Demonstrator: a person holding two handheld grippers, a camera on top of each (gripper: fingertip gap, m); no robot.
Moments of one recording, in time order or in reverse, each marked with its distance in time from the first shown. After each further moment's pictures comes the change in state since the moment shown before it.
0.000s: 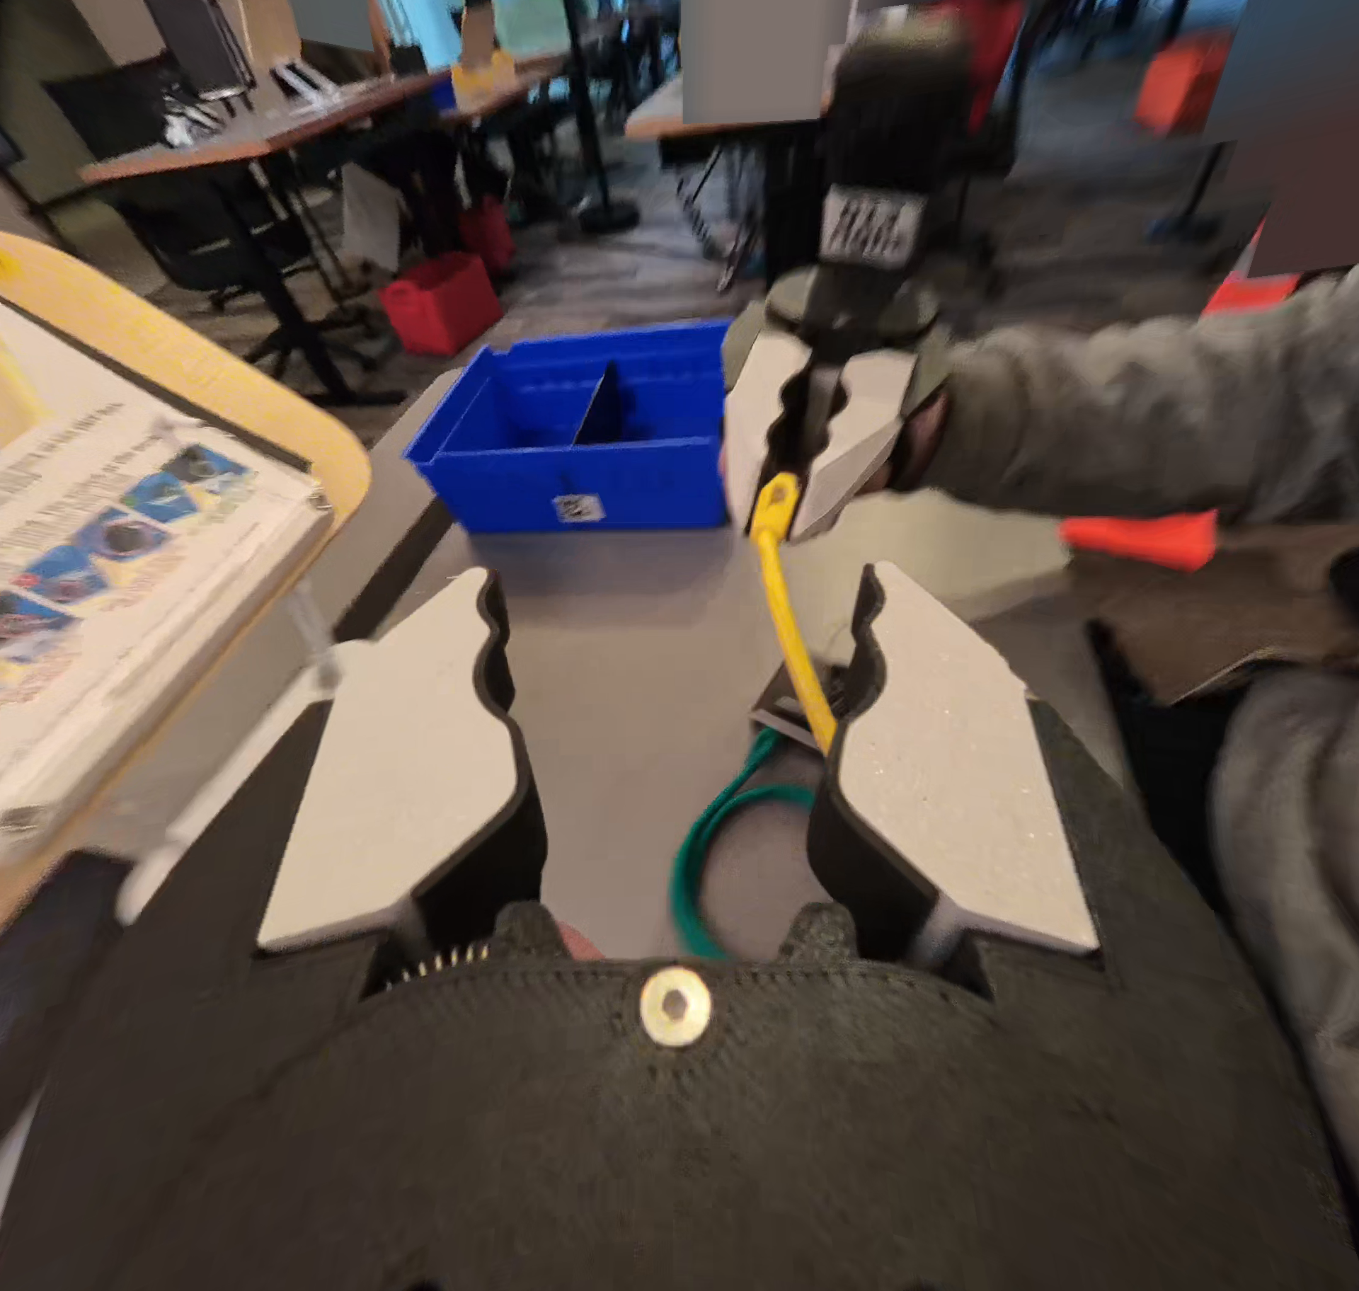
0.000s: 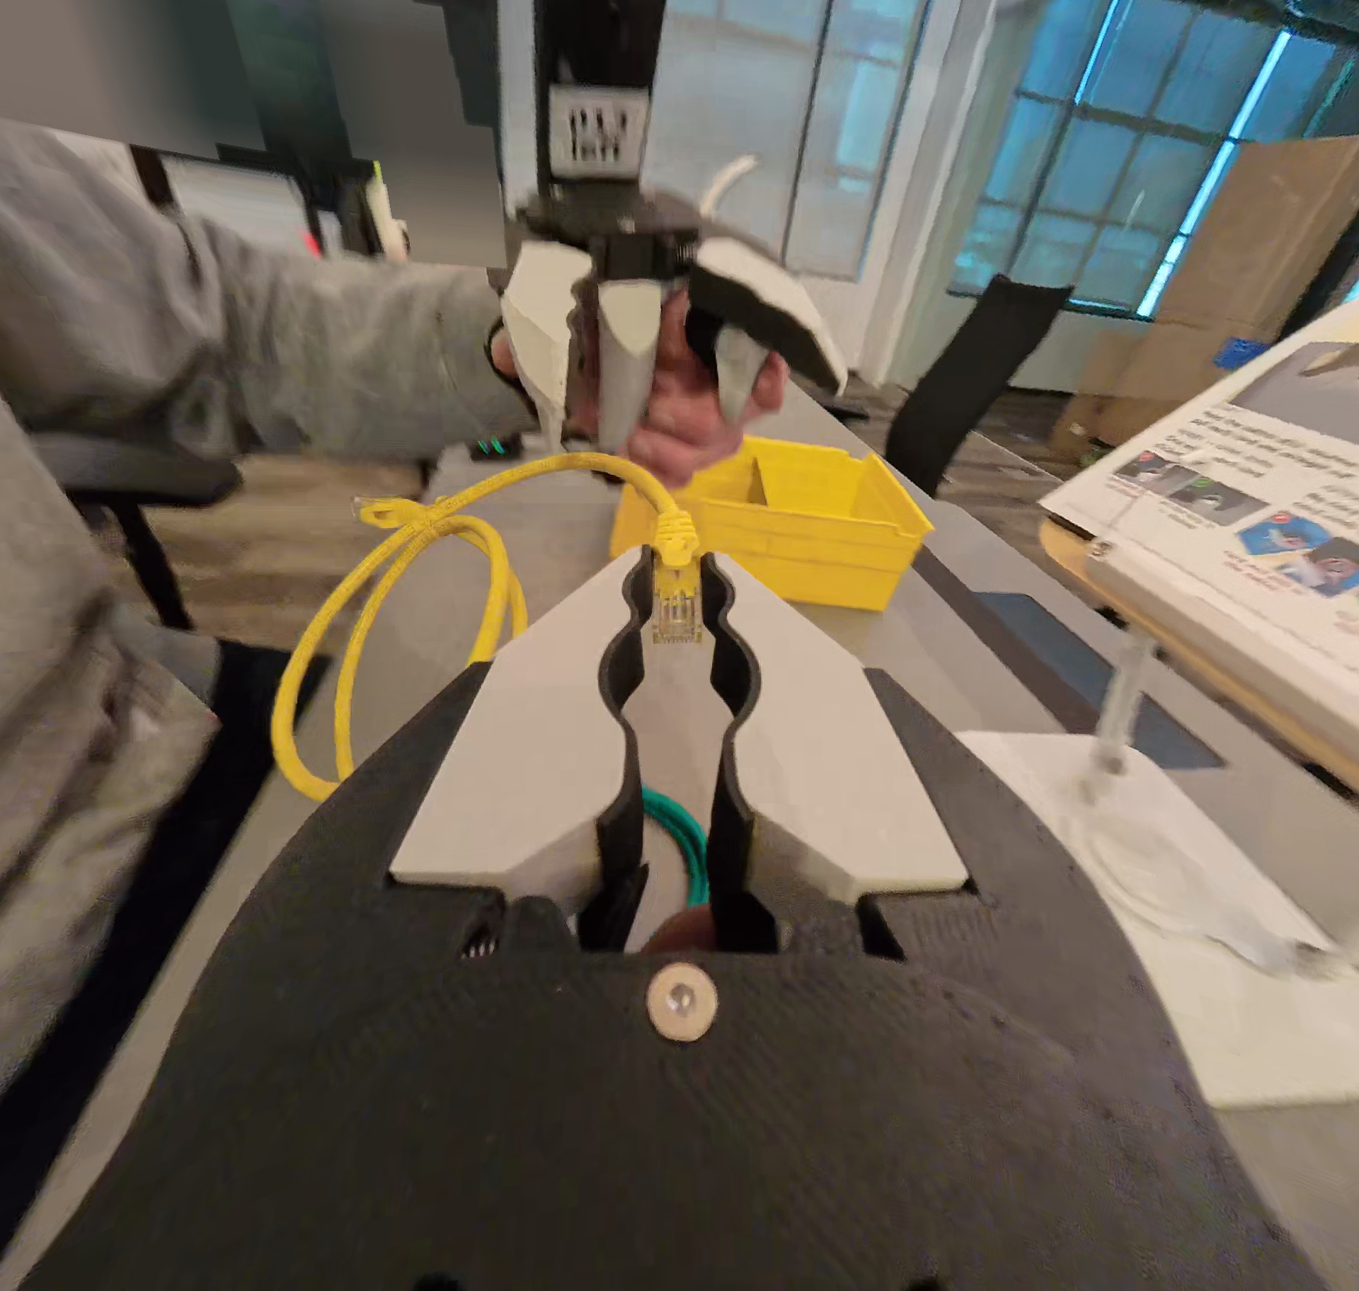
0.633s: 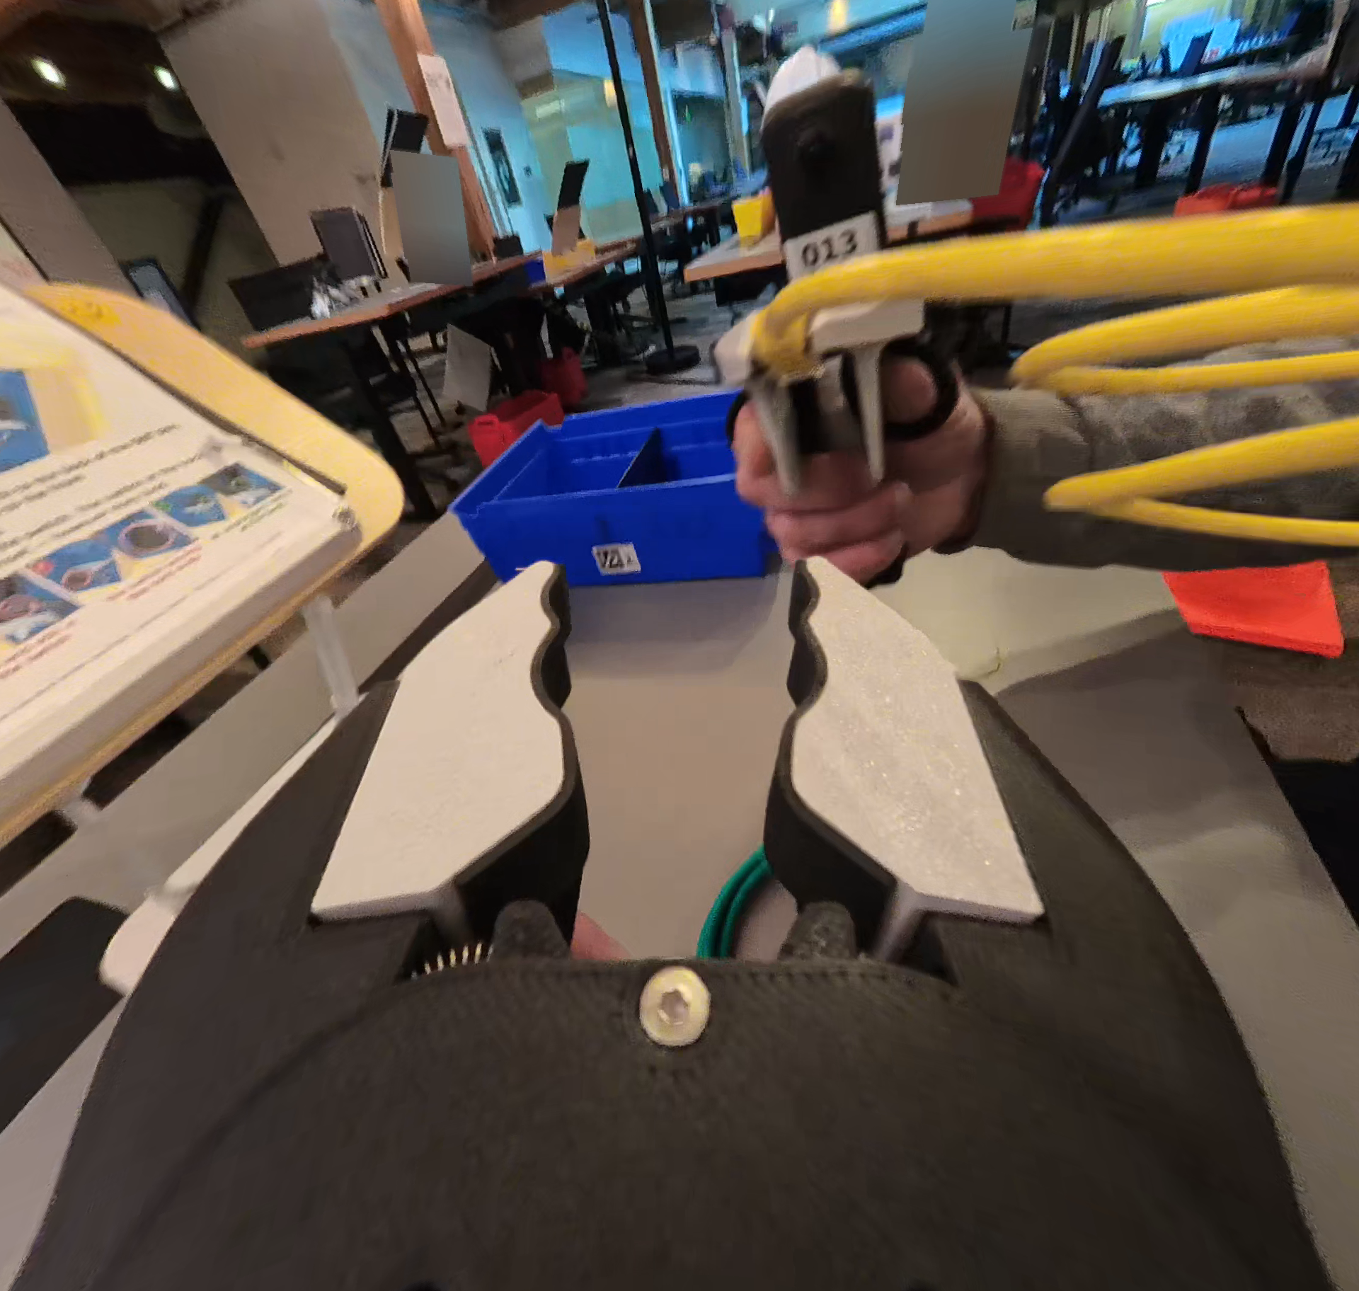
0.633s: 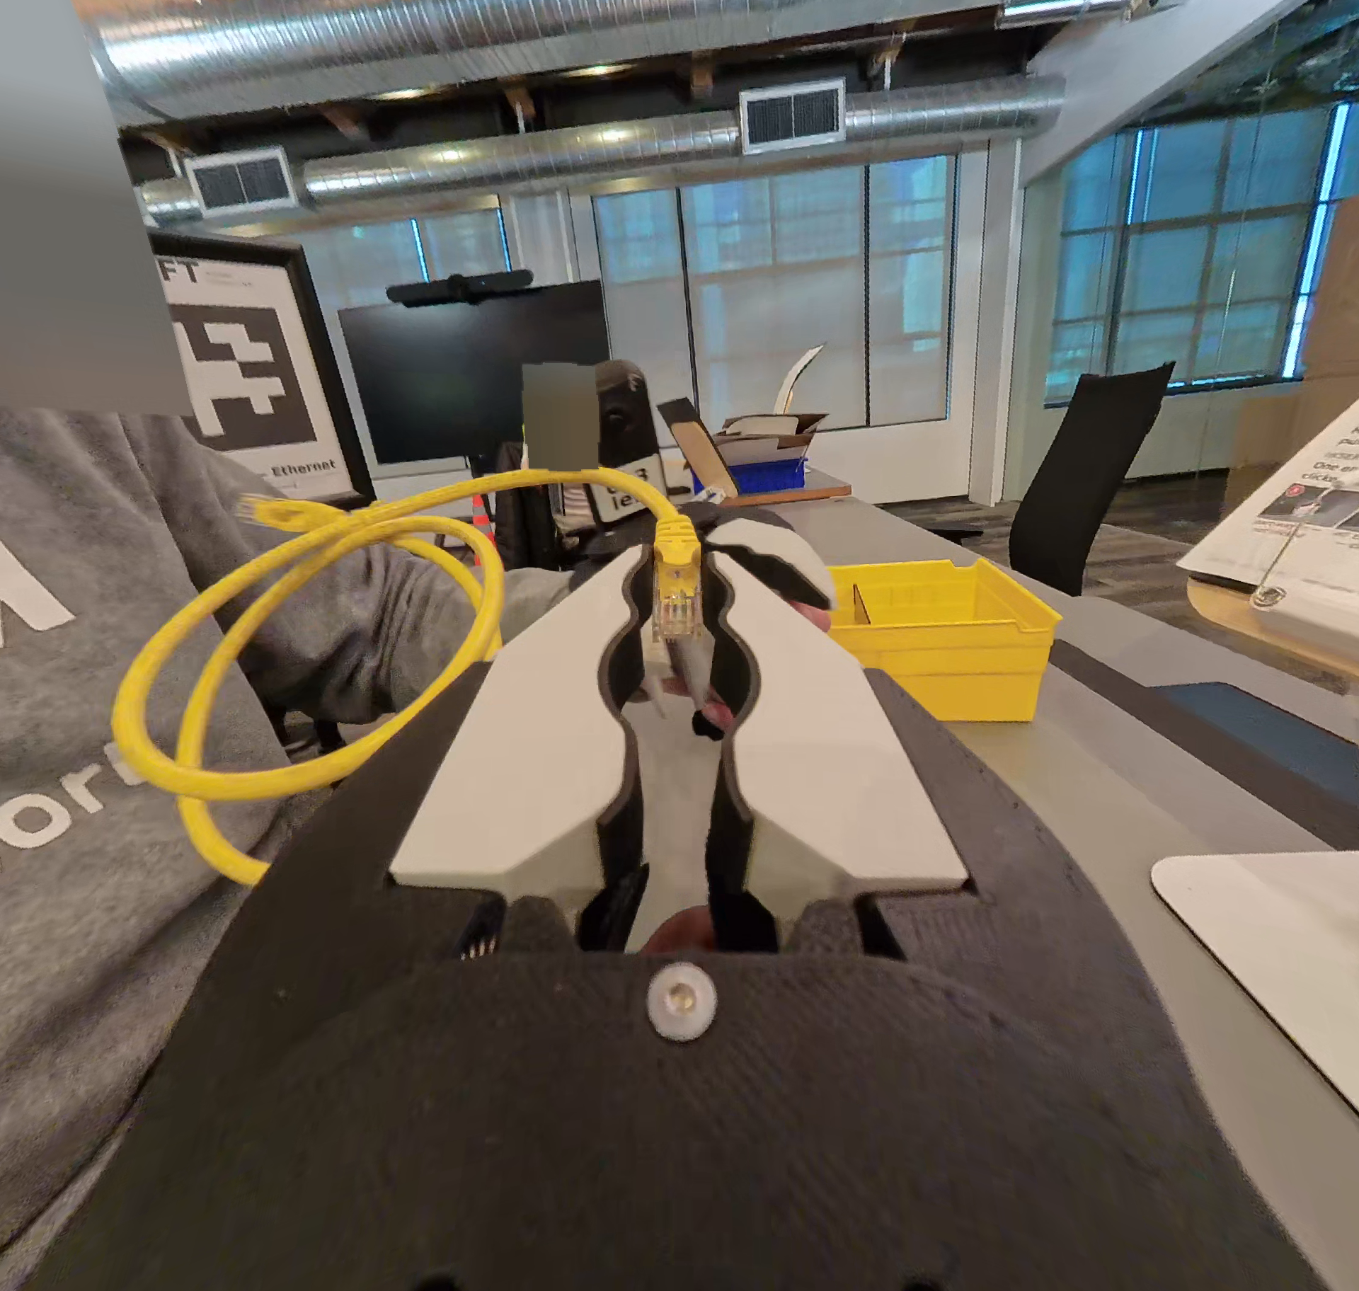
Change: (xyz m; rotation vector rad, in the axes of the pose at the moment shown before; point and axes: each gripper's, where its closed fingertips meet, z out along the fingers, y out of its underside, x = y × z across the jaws) left arm 0.003 0.039 0.016 0.199 -0.094 0.063; right arm -0.002 -0.025 0.006 0.281 -0.123 0.245
